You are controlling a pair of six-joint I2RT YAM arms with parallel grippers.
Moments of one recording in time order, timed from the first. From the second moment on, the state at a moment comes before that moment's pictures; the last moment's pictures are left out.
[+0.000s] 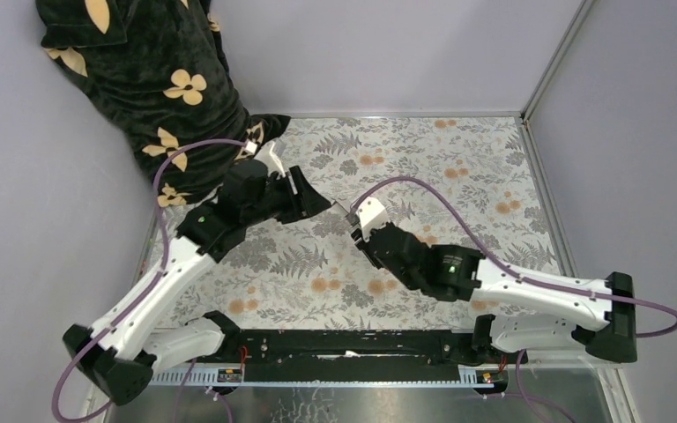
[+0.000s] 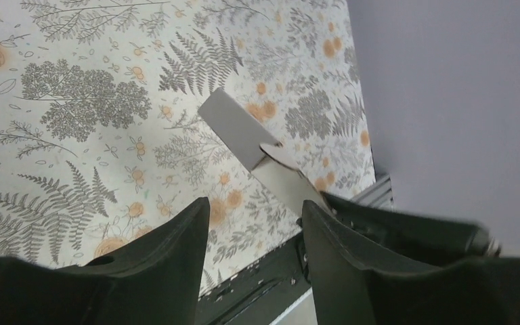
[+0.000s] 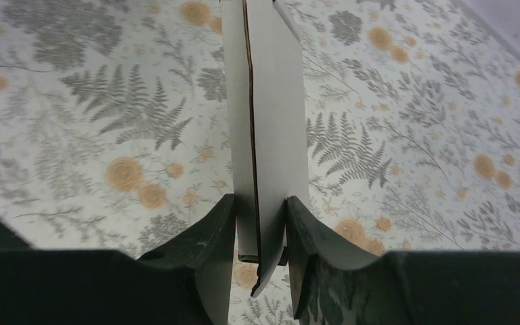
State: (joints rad) left arm -0.58 1.09 1.11 -0.52 0.18 -0.79; right arm 1.26 1.15 0.96 -0.38 0.66 0.09
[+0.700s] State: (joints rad) left arm -0.64 0.75 1.17 -0.75 0.49 -0.47; right arm 1.23 1.06 1.19 -0.93 -0.20 0.21
